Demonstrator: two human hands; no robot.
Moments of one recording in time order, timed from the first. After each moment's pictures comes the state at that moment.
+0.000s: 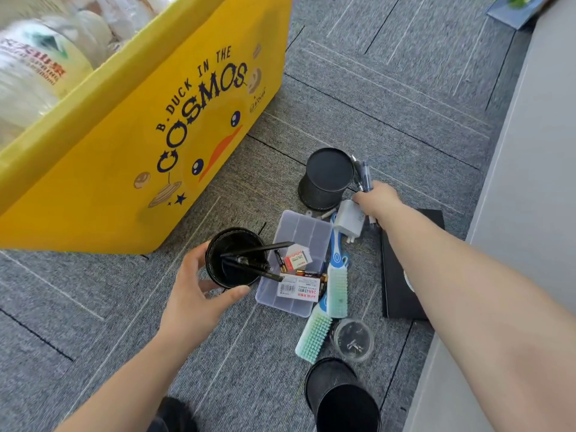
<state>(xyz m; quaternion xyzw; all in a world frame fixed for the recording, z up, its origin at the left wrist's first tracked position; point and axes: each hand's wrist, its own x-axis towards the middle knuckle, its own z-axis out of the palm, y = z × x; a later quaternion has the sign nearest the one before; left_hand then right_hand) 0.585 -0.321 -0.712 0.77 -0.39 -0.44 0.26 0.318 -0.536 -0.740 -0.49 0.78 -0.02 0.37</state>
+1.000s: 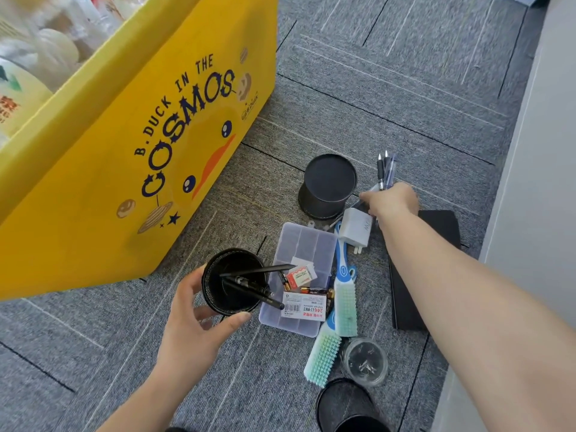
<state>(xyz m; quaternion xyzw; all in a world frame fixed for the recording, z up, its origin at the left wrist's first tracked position) 0.583 -0.322 -0.709 0.77 -0.37 -0.45 0.25 0.316 -0.547 -0.750 -0.31 0.86 -0.14 0.37</state>
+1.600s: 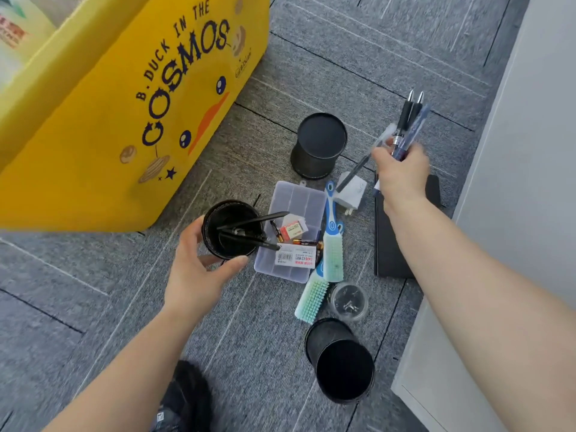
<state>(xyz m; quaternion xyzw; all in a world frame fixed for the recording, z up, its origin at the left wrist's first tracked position) 0.575 -0.323 -0.698 0.79 -0.38 -0.43 0.22 0.314 -0.492 -0.698 -0.34 0.75 -0.42 0.39</state>
